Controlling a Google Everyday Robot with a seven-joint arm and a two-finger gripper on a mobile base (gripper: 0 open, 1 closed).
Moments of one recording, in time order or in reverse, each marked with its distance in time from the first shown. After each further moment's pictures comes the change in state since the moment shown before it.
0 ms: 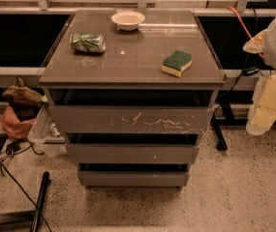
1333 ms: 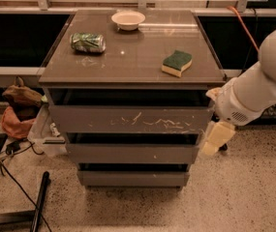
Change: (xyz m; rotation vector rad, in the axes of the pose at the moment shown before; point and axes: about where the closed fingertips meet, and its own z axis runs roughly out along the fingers) arm -0.003 -0.001 0.168 -0.052 -0.165 0.062
